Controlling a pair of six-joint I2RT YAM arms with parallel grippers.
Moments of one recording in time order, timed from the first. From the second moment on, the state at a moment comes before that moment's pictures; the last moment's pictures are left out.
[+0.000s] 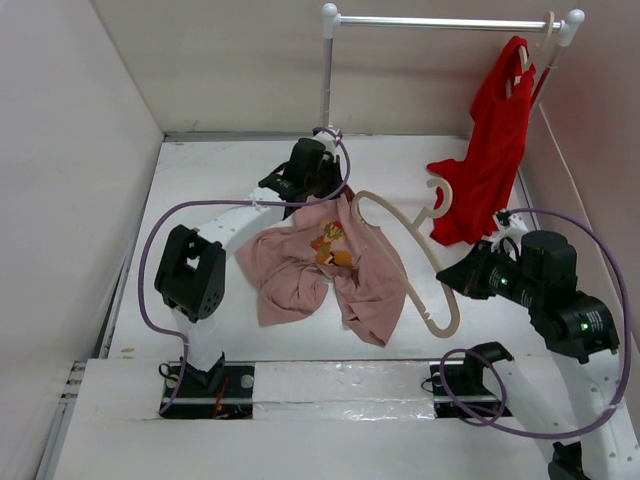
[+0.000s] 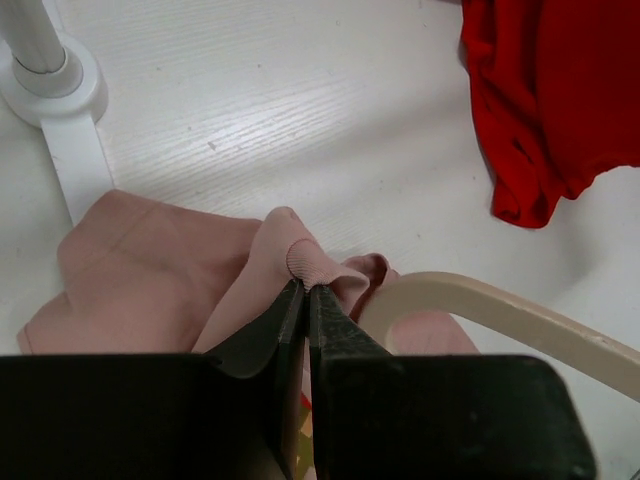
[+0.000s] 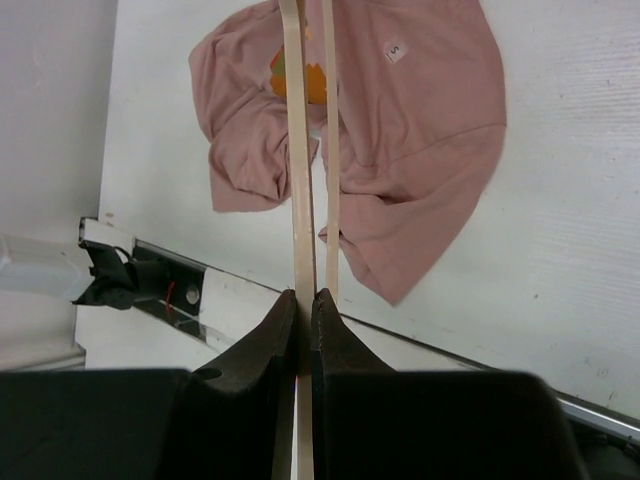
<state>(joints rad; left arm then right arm) -0.58 1.82 1.47 -0.18 0.11 -0.37 0.26 0.60 1.10 -1.05 -0.35 0.54</state>
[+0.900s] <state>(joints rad) -0.63 1.66 1.50 -0.39 0.20 -0.35 0.33 0.78 1.07 -0.85 -0.42 0.42</state>
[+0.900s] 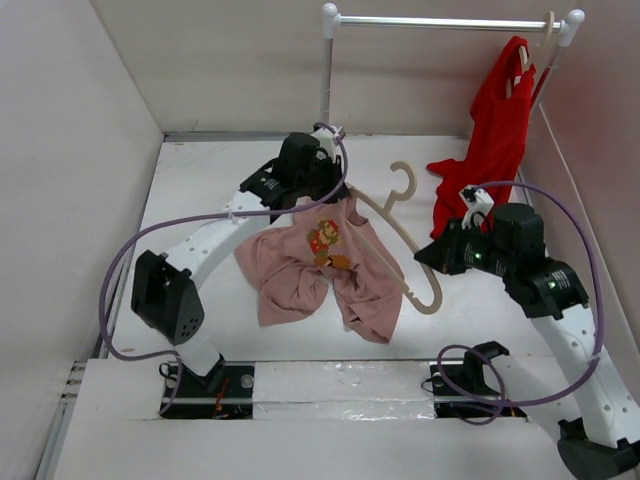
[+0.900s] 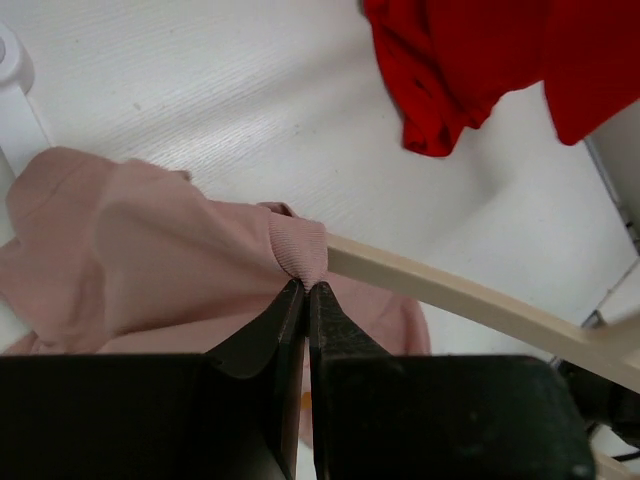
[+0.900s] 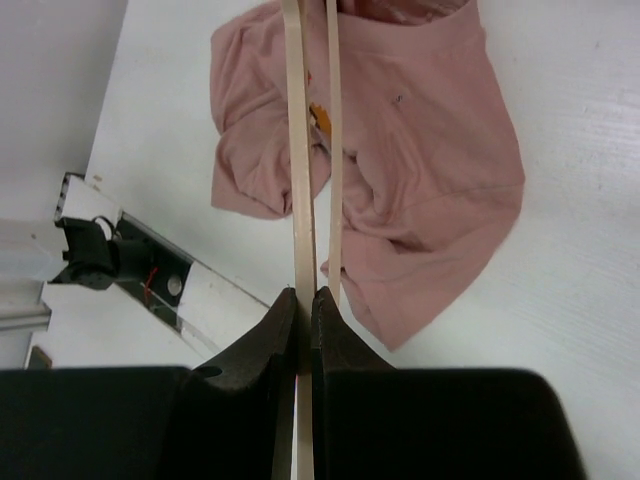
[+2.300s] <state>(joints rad) -0.63 1.34 2.14 -0.72 0.22 -0.40 0.85 1.32 1.02 0.80 0.17 0.49</state>
